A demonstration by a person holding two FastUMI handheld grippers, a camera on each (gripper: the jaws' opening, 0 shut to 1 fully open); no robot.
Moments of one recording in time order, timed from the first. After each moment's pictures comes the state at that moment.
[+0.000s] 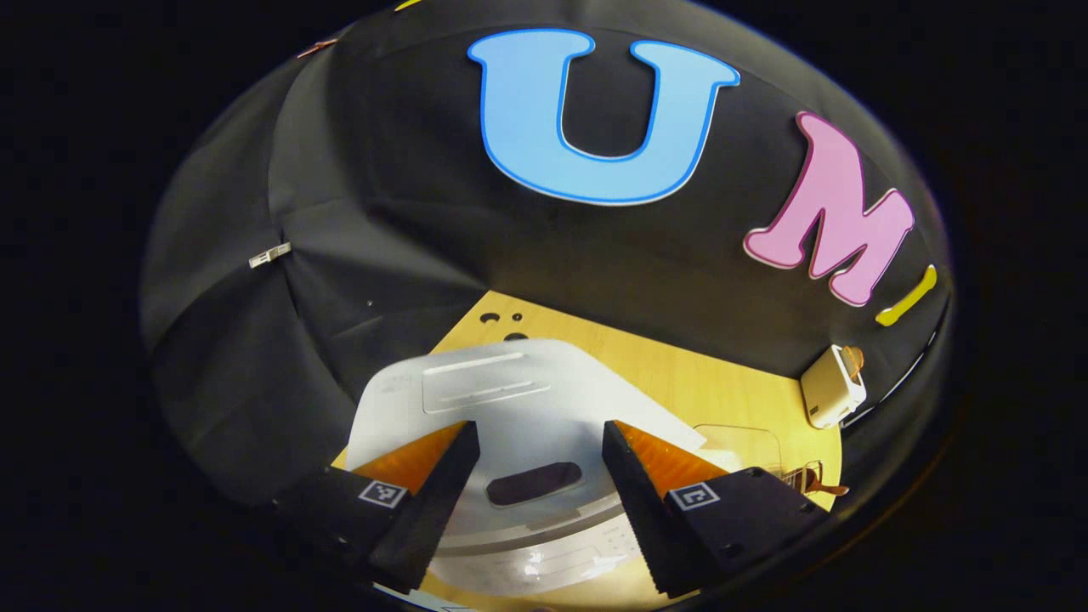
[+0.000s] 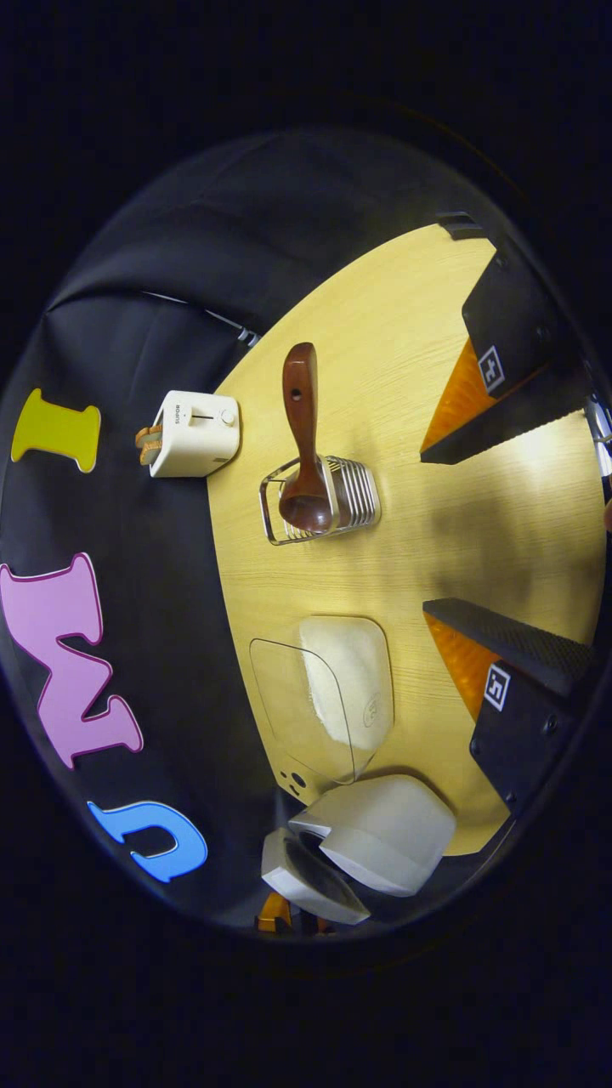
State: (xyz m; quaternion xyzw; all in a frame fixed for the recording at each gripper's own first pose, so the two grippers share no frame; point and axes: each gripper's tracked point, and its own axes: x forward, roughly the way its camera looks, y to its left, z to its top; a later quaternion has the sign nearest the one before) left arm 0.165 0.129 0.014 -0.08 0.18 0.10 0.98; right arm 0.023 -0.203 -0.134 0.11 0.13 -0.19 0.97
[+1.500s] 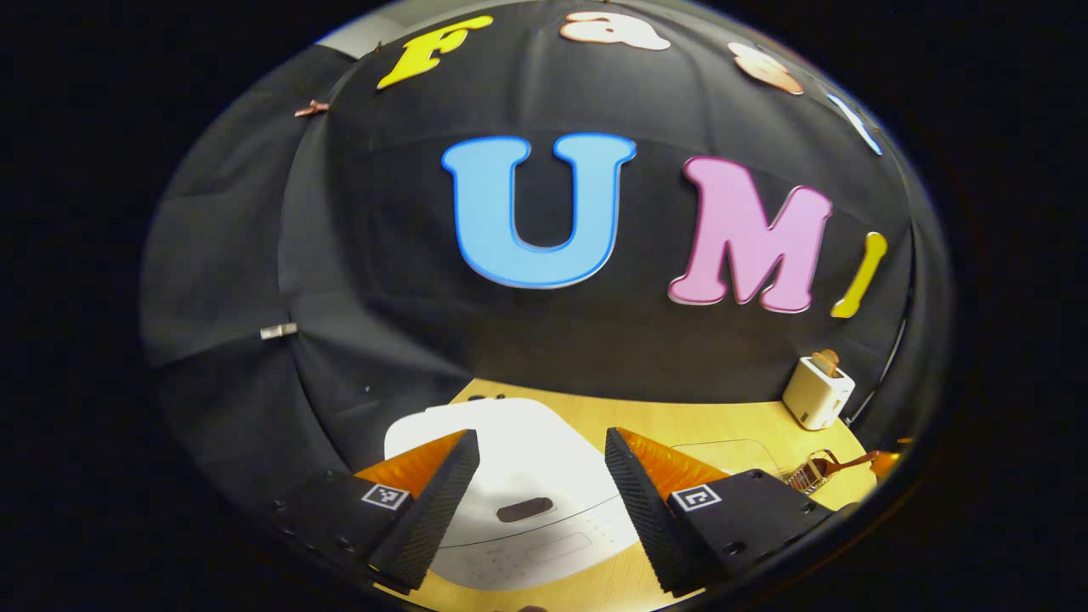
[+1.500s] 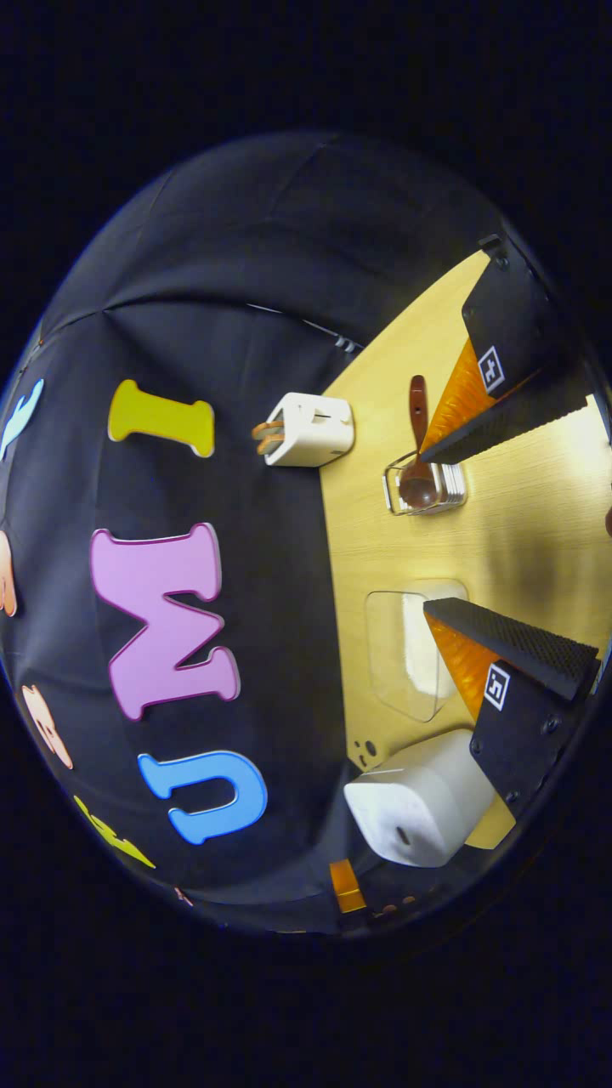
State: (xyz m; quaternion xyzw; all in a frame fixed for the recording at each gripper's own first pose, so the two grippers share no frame) left arm 0.081 0.085 0.056 0.01 -0.05 0.06 1.00; right arm -0.035 -0.153 0.007 0.05 -0.07 -0.20 0.98
